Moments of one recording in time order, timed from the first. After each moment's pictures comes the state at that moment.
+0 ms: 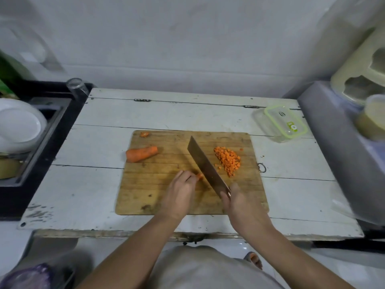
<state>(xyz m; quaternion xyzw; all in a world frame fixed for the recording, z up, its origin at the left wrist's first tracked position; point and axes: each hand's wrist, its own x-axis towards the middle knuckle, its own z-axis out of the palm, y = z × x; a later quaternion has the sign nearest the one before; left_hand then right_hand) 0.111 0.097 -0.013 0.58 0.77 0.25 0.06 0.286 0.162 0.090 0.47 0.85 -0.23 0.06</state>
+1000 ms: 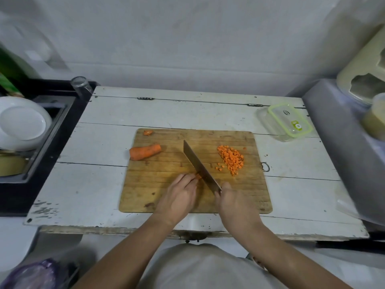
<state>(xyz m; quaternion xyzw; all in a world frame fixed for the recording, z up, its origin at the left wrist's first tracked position) 0.103 0.076 -0.023 0.63 0.73 0.24 0.01 0.264 0.155 0.068 0.46 0.87 -0.15 0.08</state>
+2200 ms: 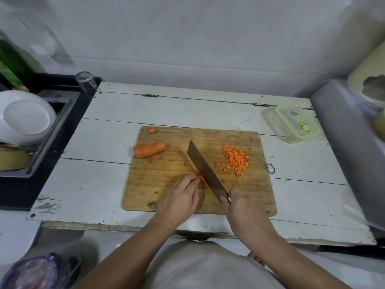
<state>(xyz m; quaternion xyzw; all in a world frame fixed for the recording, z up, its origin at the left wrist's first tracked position) 0.106 0.063 -0.020 0.59 0.76 0.26 0.03 0.277 0.152 0.082 0.44 0.87 -0.21 0.07</state>
